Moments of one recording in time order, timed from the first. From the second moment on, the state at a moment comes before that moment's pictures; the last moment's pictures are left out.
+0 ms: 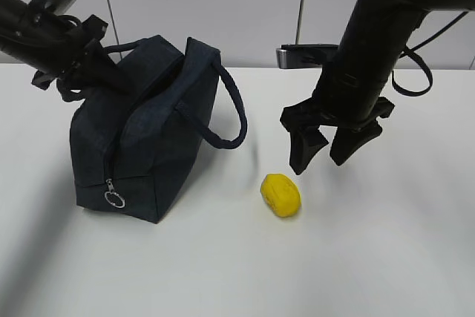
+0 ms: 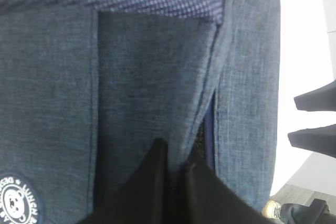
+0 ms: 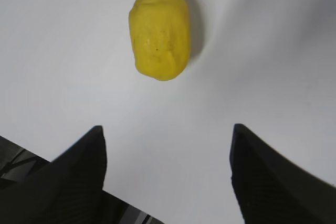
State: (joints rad) left arm -0.08 1.90 -1.41 -0.92 1.04 0.52; right arm 0.33 1.94 -1.54 0.24 1.22 -0.11
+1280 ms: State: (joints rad) left arm -0.08 1.90 -1.41 -0.79 1.00 0.43; right arm 0.39 2.18 -1.58 0.24 1.03 -0.14
